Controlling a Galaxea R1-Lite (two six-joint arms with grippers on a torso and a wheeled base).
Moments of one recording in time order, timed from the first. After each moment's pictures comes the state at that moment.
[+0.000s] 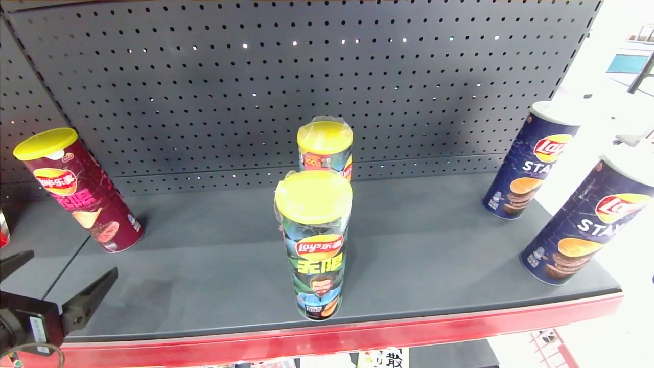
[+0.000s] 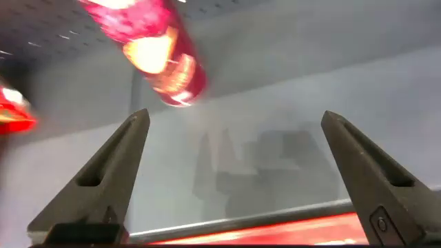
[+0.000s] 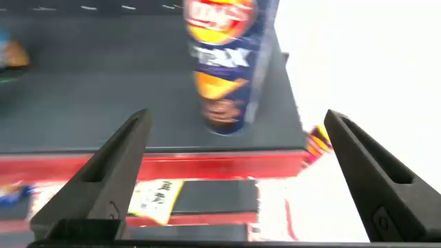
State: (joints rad) left arm -0.23 0.89 -0.32 -0.32 0.28 0.17; right arm 0.10 0.62 -0.46 0.02 -0.10 -0.03
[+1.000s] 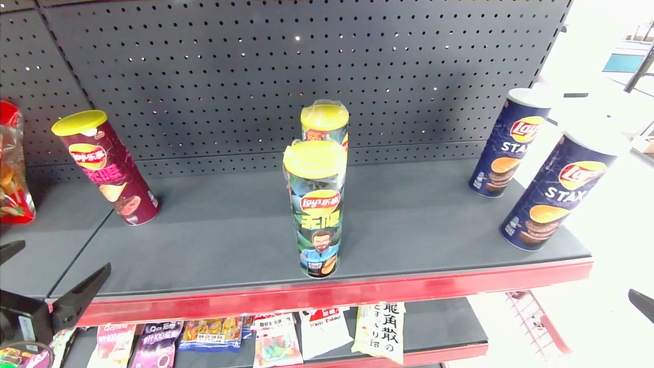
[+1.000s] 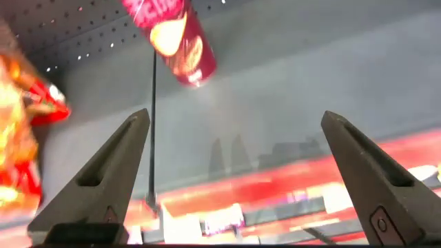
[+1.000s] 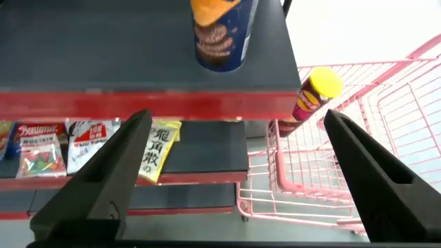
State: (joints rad) left arm -0.19 0.88 -0.33 -0.32 0.22 0.25; right arm 0.06 0.65 -0.41 0.02 -0.06 -0.07
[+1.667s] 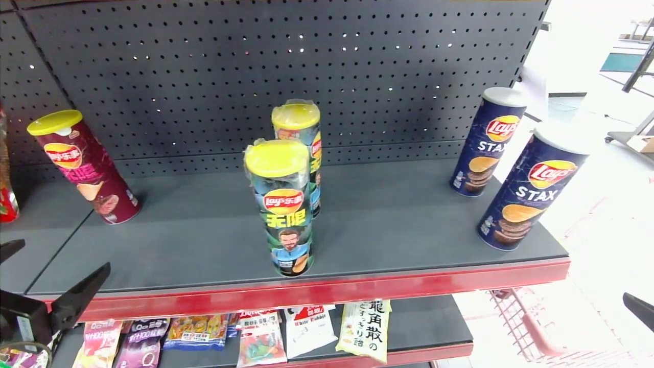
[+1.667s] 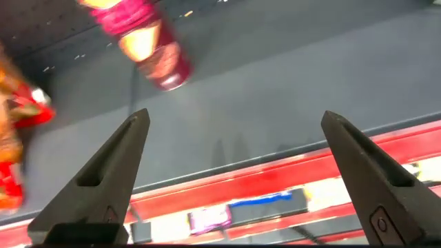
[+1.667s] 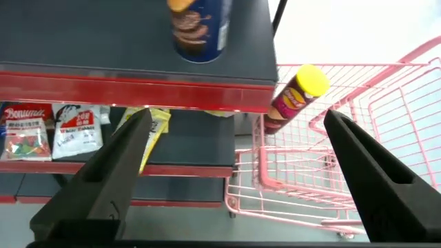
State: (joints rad) left arm -0.19 0.87 -0.33 -0.33 0.22 0.25; right arm 0.06 0.66 -0.41 0.02 -0.03 -0.12
